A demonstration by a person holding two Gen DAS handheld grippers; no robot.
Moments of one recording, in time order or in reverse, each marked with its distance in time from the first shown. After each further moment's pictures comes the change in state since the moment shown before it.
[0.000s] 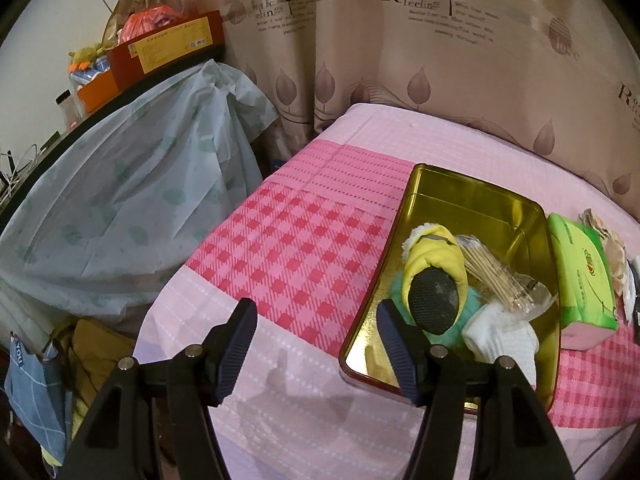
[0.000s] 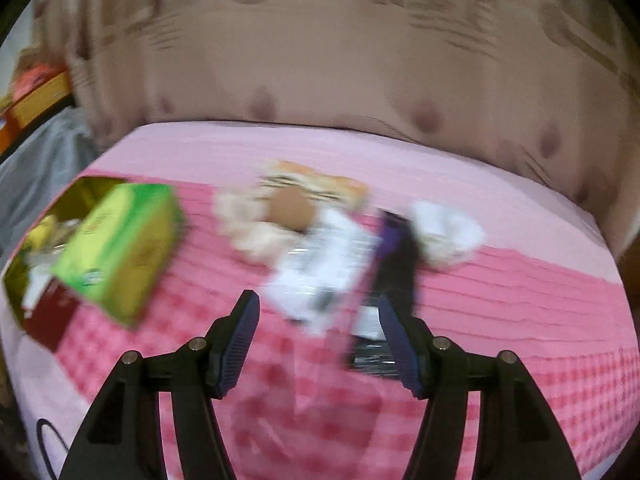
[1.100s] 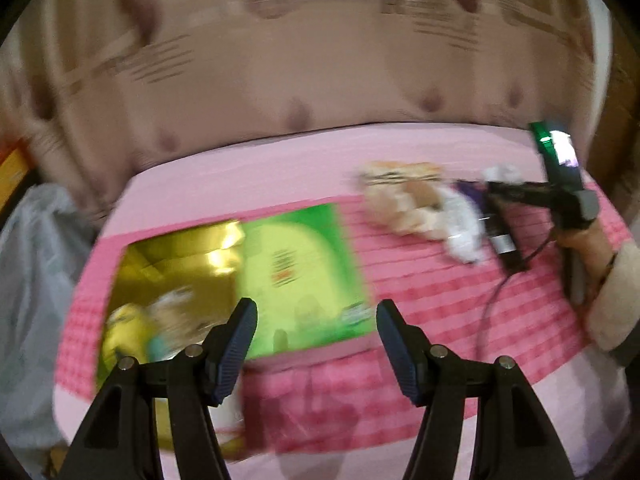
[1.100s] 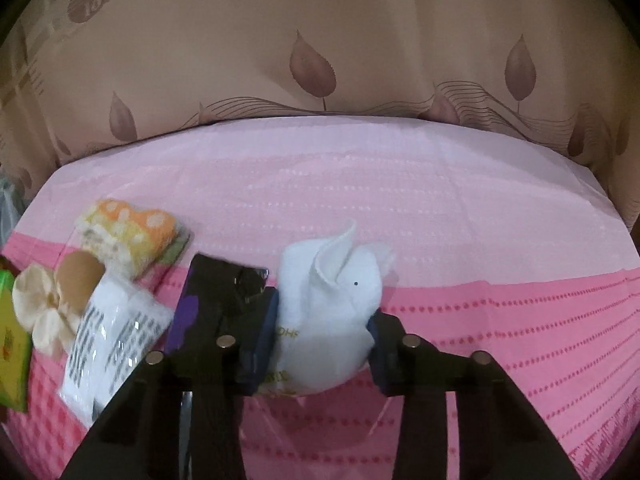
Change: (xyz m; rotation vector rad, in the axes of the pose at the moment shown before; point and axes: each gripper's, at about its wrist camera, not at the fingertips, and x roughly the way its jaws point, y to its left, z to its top) left arm -0.054 -0.255 -0.013 0.492 -0.050 -0.415; right arm 0.110 -0.115 0.031 0.165 0.052 -0.051
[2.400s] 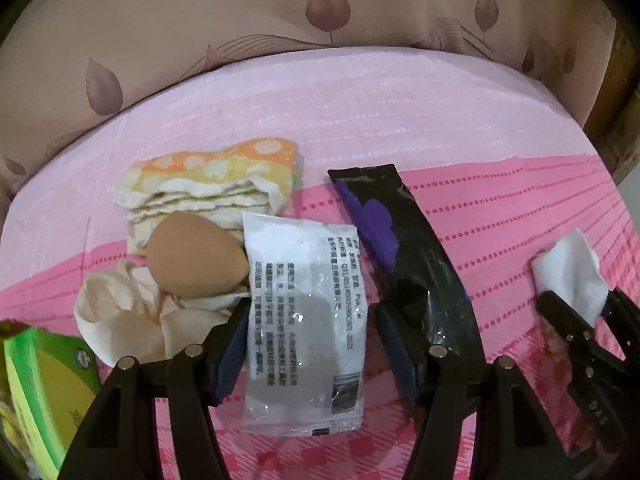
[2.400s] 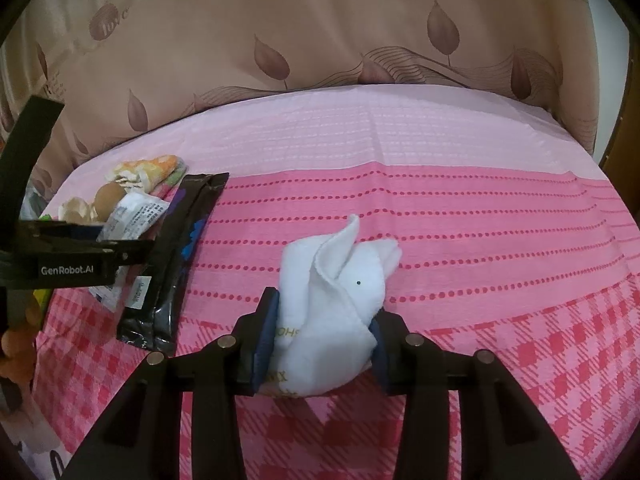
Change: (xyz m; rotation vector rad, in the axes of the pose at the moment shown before) left arm 0.175 -0.155 0.088 0.063 0.269 -0.129; right arm -0.066 -0.062 -0.071 0.088 0.007 0.051
